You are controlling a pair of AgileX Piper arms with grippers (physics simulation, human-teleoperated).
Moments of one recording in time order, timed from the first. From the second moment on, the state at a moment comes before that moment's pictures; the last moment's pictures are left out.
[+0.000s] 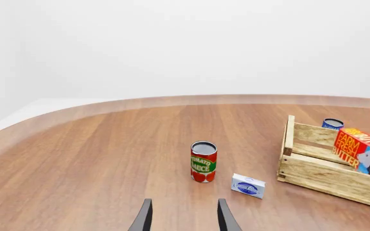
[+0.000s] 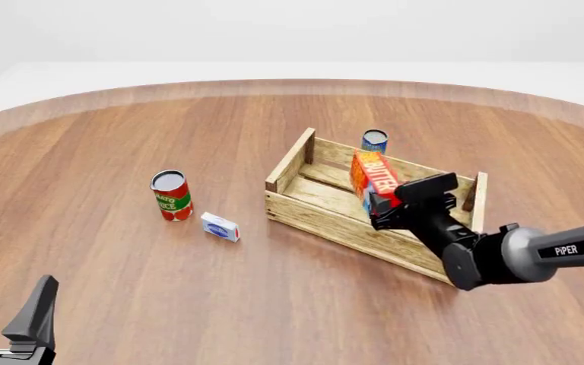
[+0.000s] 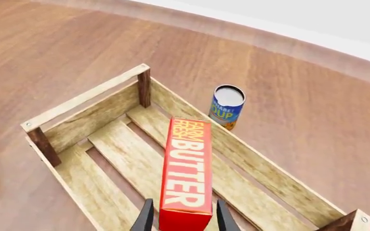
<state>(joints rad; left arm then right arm) 0.00 0.00 0.00 0.00 0.00 0.26 1.81 -0.69 -0.72 -0.10</state>
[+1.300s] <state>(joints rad) 0.00 0.00 0.00 0.00 0.00 0.27 1.64 -0.66 -0.65 -0.10</state>
